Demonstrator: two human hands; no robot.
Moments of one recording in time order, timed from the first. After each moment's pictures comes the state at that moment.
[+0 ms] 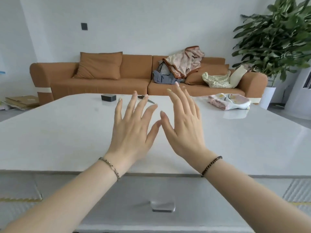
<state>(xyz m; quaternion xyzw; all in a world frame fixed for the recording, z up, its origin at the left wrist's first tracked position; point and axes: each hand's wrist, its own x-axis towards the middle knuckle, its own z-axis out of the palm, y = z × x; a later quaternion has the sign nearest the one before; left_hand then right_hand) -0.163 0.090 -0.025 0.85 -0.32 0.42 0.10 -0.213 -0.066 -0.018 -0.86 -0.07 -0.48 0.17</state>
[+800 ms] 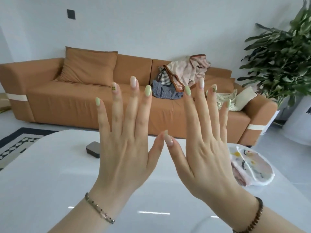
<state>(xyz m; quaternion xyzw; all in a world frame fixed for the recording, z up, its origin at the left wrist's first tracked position) 0.065 0.045 0.198 0.82 -0.26 0.49 0.16 -0.012 -0.101 0.226 -0.90 -0.05 -0.42 0.04</state>
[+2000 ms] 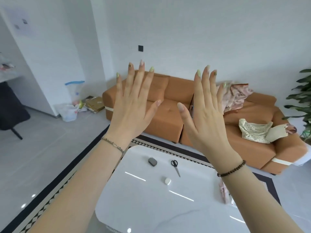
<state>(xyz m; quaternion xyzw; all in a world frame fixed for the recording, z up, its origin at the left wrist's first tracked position) -0.050 0.207 0.849 0.90 -0.17 0.39 0.03 -0.103 0.006 0.859 -0.89 -0.16 -0.38 0.17</state>
